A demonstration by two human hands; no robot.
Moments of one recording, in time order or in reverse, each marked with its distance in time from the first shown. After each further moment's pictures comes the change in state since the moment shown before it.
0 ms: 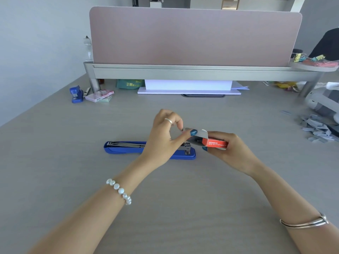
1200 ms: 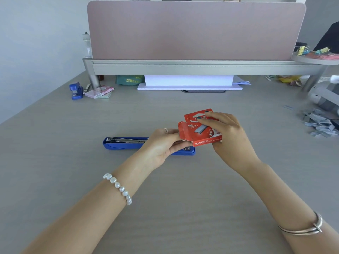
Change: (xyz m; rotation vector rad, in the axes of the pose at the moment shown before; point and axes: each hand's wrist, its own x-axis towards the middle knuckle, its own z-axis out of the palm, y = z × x) left_hand 0.000 0.016 0.004 -0.850 -0.180 -0.840; right_hand 0.004 -0.005 0.010 -0.517 0.279 -0.189
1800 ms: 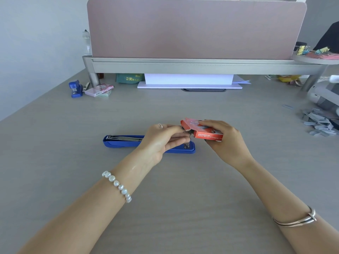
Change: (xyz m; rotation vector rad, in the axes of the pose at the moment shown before) left_hand -0.002 0.006 -0.003 0.024 0.106 0.036; right_hand -0.002 0.002 0.010 0.304 -0.041 0.229
